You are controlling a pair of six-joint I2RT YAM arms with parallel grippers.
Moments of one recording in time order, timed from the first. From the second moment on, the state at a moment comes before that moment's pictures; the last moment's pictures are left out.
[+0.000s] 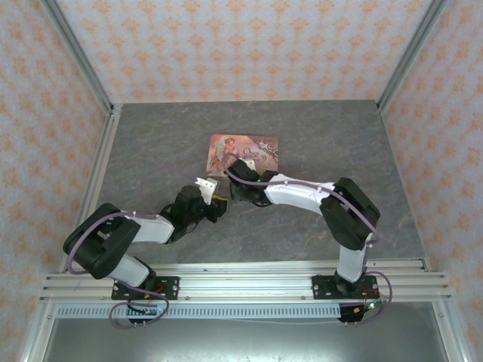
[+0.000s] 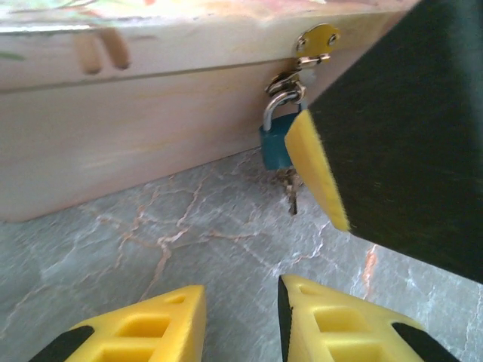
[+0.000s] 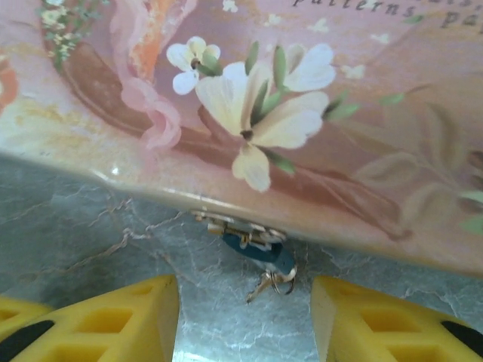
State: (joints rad) left arm -0.53 1.47 0.34 0.58 0.15 -0.26; right arm 0.88 1.86 1.25 -0.45 0.26 0.65
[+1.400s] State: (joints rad) left arm -0.51 1.30 0.26 0.48 0.10 -0.26; right arm 0.93 2.06 1.44 -0.62 0.50 0.67
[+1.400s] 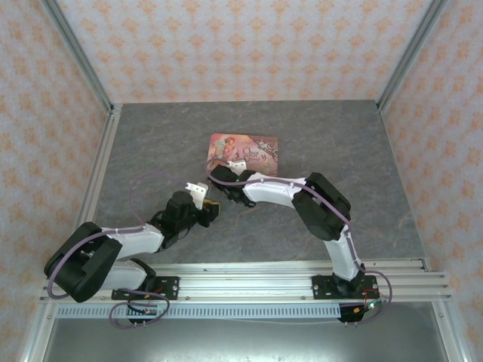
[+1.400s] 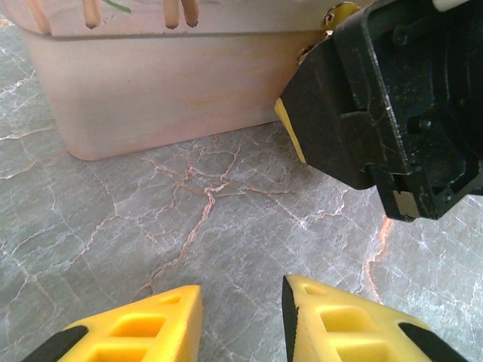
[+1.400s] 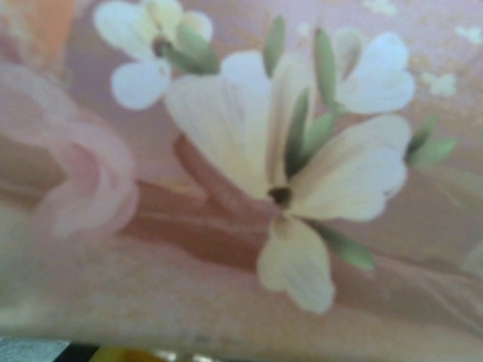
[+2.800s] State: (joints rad) left arm -0.43 1.40 0.25 0.67 0.45 -0.49; right arm 0.73 1.79 1.15 -0.30 -0.25 0.63
